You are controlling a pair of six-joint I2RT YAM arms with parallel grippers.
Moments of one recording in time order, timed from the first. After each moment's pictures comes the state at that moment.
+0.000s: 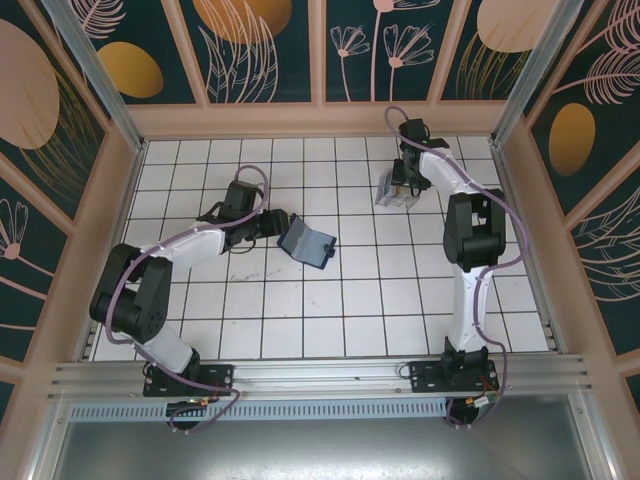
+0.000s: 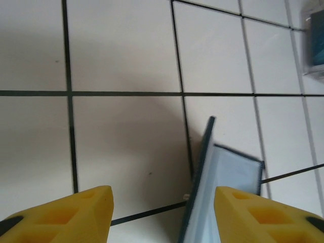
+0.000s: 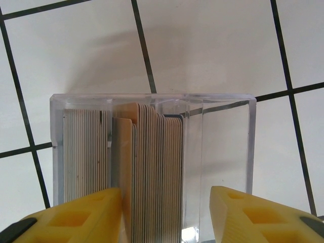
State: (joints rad) left arm -0.40 1.65 0.95 -0.14 0.19 -0.51; right arm 0.19 2.18 1.82 -0.79 0.15 0.31
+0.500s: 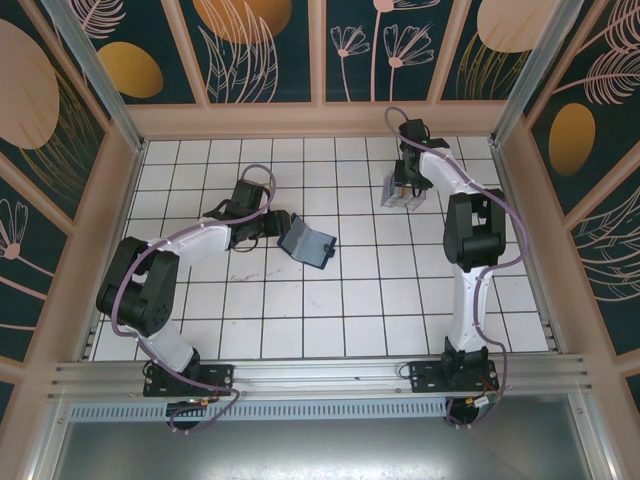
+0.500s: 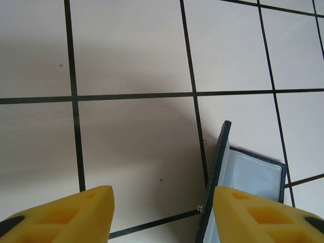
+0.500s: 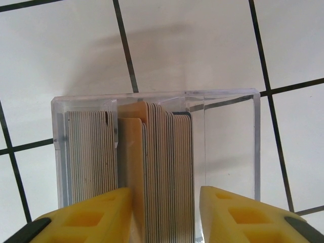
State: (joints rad) left arm -0.41 1.69 0.99 -0.17 0.14 -0.47; right arm 0.19 2.18 1.82 -0.80 0.20 0.29
